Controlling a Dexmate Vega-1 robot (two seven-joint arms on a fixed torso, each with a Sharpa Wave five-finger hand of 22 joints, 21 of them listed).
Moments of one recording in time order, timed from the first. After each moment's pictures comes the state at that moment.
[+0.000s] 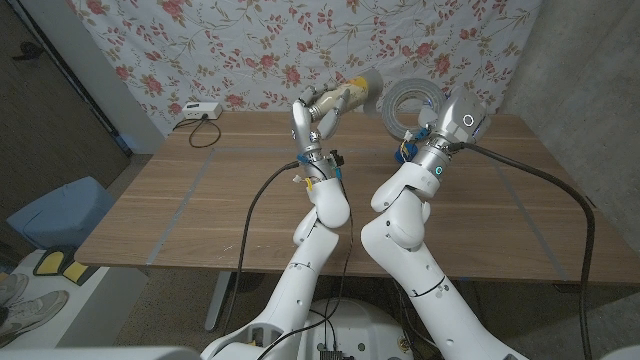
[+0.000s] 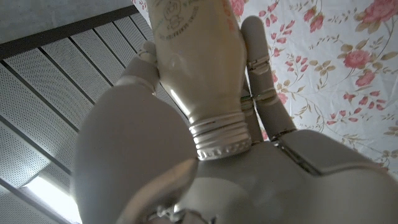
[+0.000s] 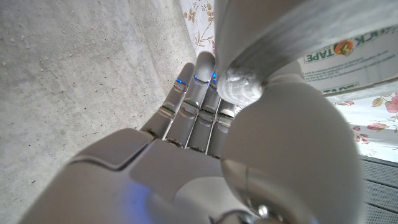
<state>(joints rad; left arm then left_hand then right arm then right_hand) 0.95 -0.26 0.23 -1.36 0.67 -0.64 0.80 1.12 -0.13 0.44 -0.16 0.17 0.98 0.08 0.54 0.25 0.96 -0.01 0.43 0.54 1.06 0.13 0.33 0.57 0.96 -0.08 1.21 0.17 -1.04 -0.06 -0.59 -2.10 -1.13 -1.06 -0.69 1.05 -0.11 0.16 -0.13 0.28 1.02 0.01 0.35 0.42 0.99 -0.03 0.73 0.38 0.97 -0.14 0.84 1.22 0.47 -0.02 0.85 0.19</state>
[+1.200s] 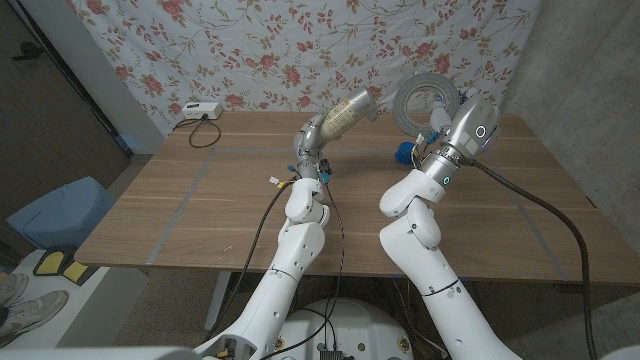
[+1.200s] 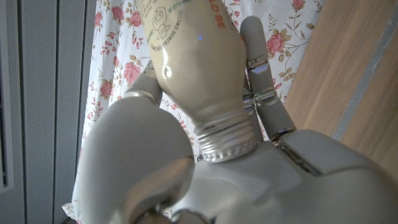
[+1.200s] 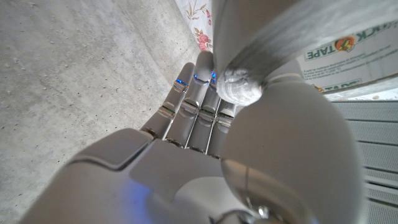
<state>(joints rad) 0.99 -0.13 0.30 -1.52 -0.58 -0.30 0.23 1.01 -0.02 0.48 -0.16 0.23 0.62 0.18 0.62 0.52 1.01 0.04 0.43 0.54 1.10 0.11 0.36 0.53 0.96 -0.08 1.15 0.17 -1.10 -0.08 -0.45 -2.03 -0.87 -0.68 -1.03 1.05 -0.11 0.17 -0.15 0.26 1.02 0.01 0.34 0.42 0.99 -0.03 0.72 0.38 0.98 -0.13 0.81 1.18 0.47 -0.02 0.87 0.19</state>
